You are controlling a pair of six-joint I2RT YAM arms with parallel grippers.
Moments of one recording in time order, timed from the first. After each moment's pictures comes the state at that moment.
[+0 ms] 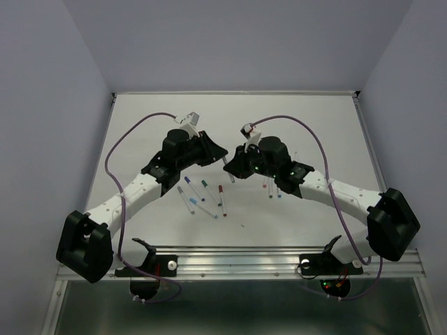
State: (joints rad) left arm -0.52 1.25 0.82 0.11 0.24 -0.81; right arm 0.78 1.43 0.95 0.08 -0.21 0.39
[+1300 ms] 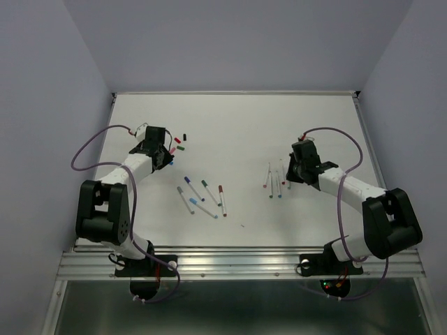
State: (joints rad) left arm -0.16 1.51 0.91 -0.28 -0.24 -0.73; right arm 0.36 1.41 0.76 -0.24 0.19 0.49
